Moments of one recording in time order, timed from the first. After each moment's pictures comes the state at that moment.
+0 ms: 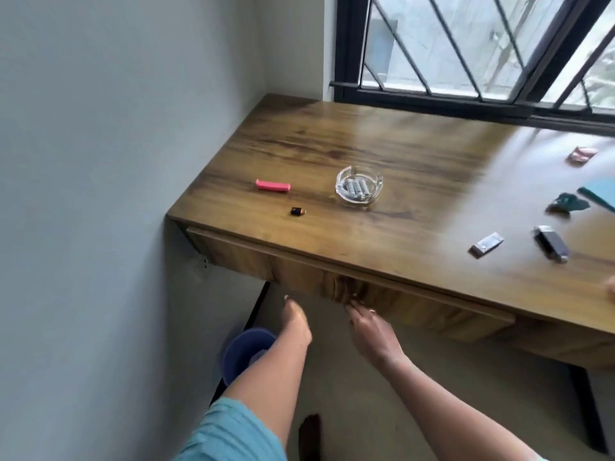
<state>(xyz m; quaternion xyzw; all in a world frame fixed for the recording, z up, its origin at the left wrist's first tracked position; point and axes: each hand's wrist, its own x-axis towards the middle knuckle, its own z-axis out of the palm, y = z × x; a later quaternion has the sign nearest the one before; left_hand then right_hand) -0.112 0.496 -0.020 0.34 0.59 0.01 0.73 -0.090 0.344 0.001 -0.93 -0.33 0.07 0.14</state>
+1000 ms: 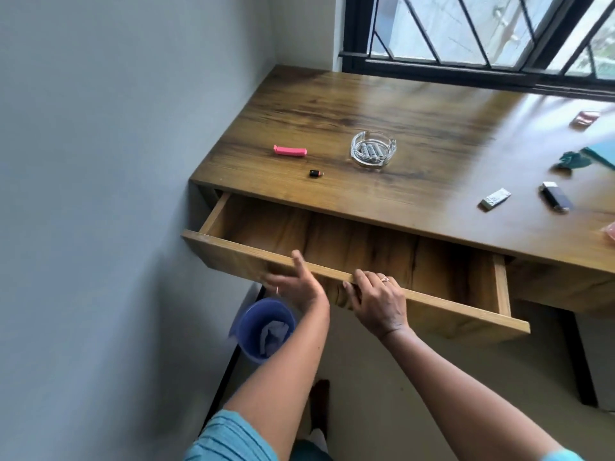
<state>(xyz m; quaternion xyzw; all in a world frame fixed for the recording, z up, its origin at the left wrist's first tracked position) -0.184 0.470 0.055 0.51 0.58 0.27 0.57 -0.161 0.353 0.039 -0.92 -0.33 -0.17 0.12</state>
